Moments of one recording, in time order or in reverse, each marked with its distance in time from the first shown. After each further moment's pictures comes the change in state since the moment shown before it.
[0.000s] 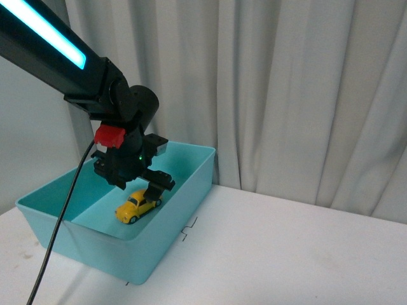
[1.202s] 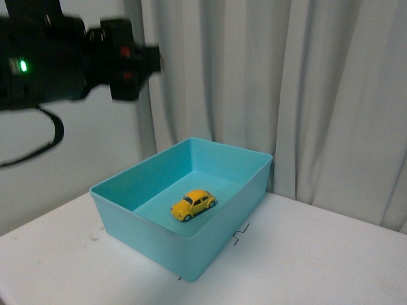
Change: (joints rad) left arm -0.072 -1.428 -1.313 1.038 0.214 -0.198; right arm 0.000 0.000 0.000 0.000 0.000 0.000
